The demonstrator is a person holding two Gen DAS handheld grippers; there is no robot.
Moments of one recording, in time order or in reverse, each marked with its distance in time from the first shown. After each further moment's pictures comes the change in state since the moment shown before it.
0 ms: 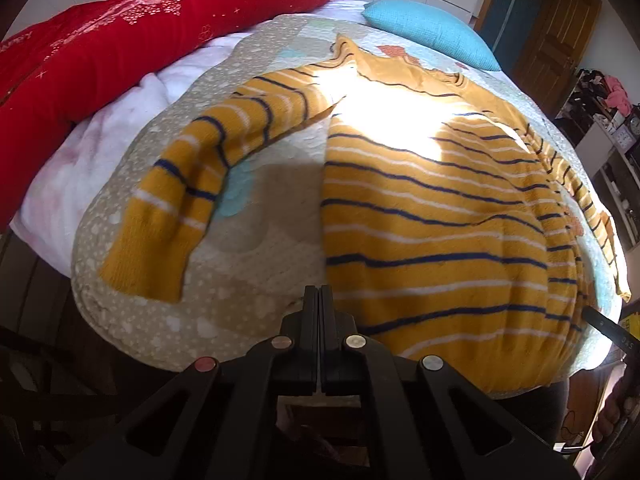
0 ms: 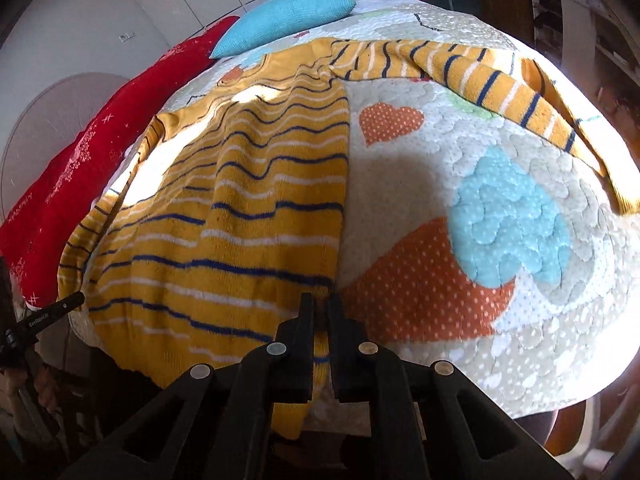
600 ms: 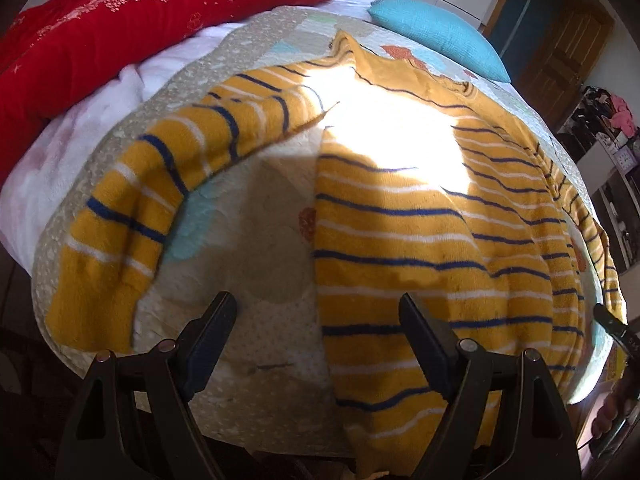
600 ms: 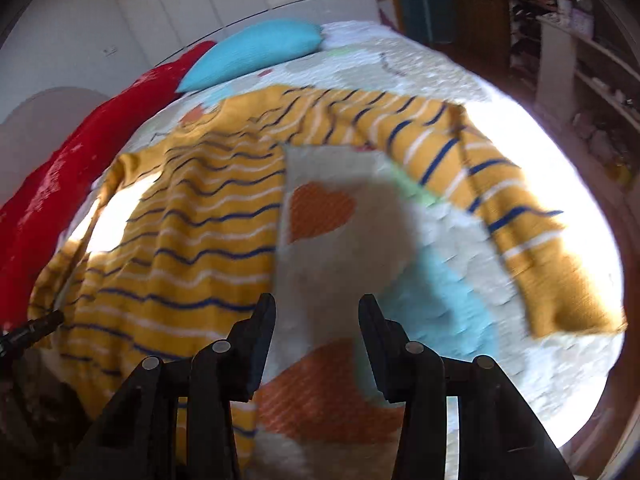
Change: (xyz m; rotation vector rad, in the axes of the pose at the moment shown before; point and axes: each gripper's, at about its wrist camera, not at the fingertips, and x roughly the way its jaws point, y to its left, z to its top) left arm 0.039 -0.016 0.032 -0.041 0.015 -0.070; right arm -0.007 -0.026 0.049 -0.021 -0.049 -0.072
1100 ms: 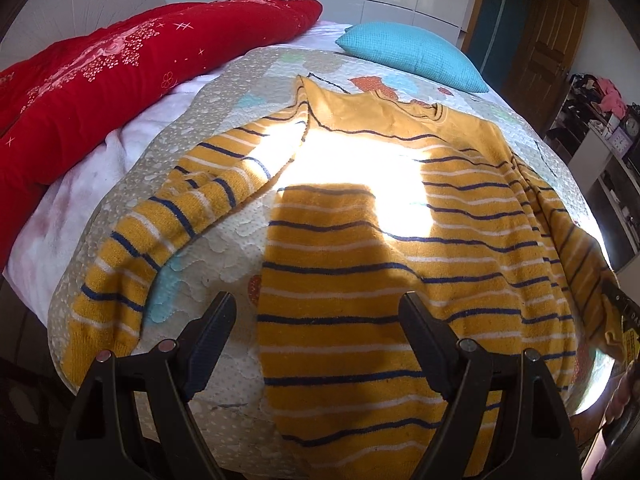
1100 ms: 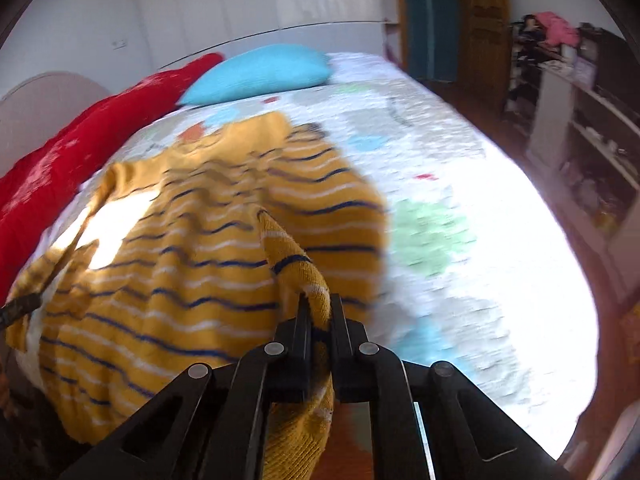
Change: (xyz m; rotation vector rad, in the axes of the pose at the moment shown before) left arm -0.019 -0.038 0.031 0.070 -0.112 0.049; right arm -0.013 -0.022 0.045 -0.072 -0.143 -0.237
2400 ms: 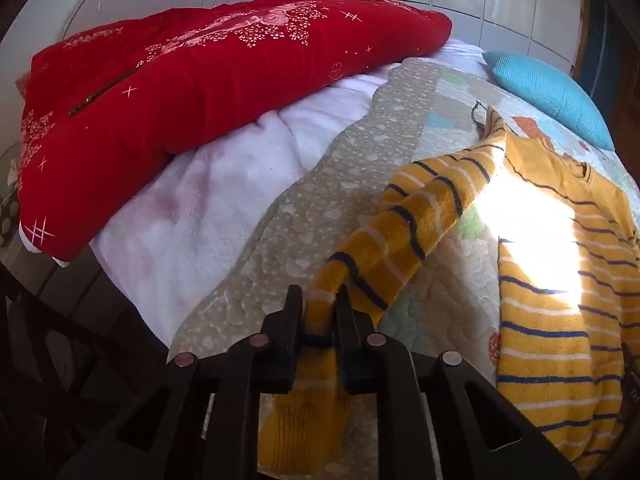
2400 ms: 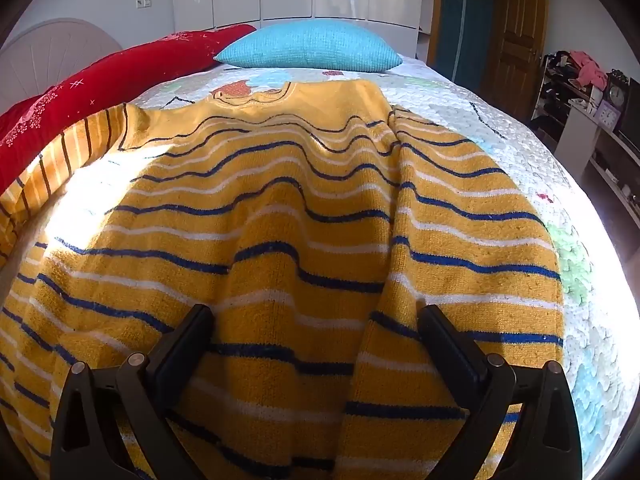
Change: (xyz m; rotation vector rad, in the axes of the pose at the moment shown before) left arm -0.004 0.131 0.014 -0.209 -0.038 0.327; right arm 0.080 0.150 -0.021 -0.164 -0.045 0.041
